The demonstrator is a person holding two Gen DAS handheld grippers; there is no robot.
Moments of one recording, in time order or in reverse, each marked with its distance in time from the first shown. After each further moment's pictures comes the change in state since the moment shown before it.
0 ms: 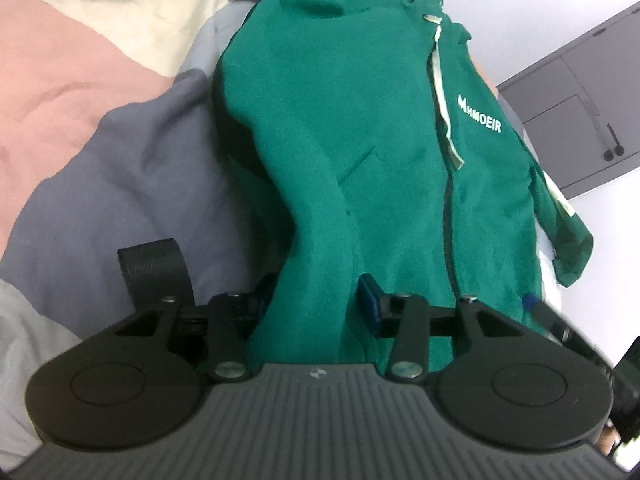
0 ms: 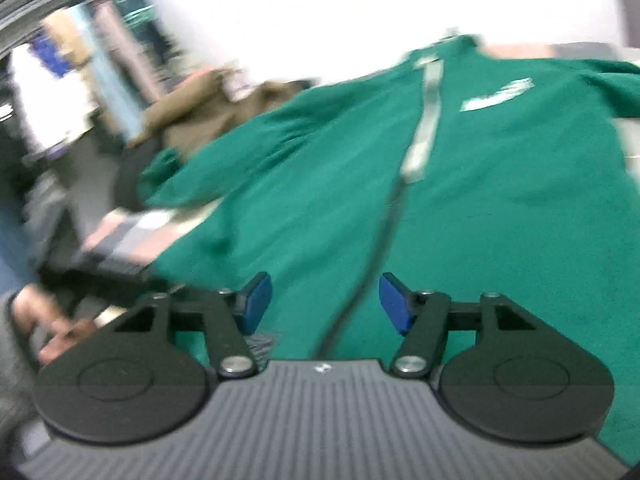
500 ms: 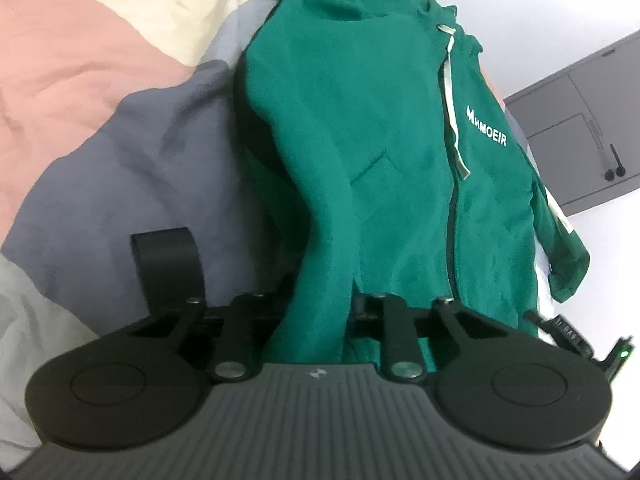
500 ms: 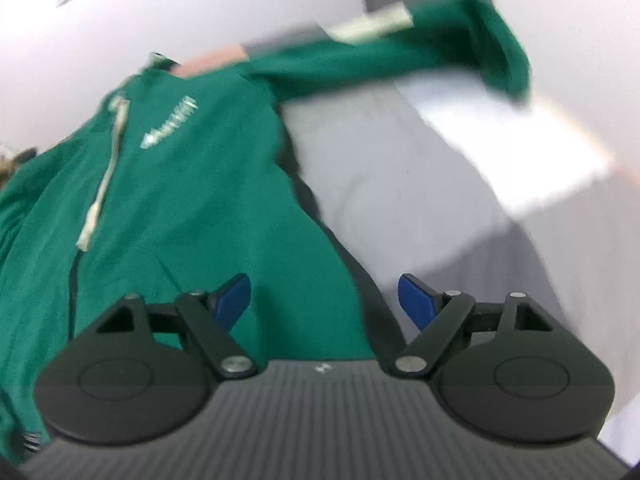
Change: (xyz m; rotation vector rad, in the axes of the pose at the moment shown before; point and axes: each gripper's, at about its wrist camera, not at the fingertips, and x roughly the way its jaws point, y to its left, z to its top) left arm -0.007 0.016 -0.004 -0.078 -0.009 -0.019; right arm -0.029 -0.131 -0.001 0.395 -0.017 -0.664
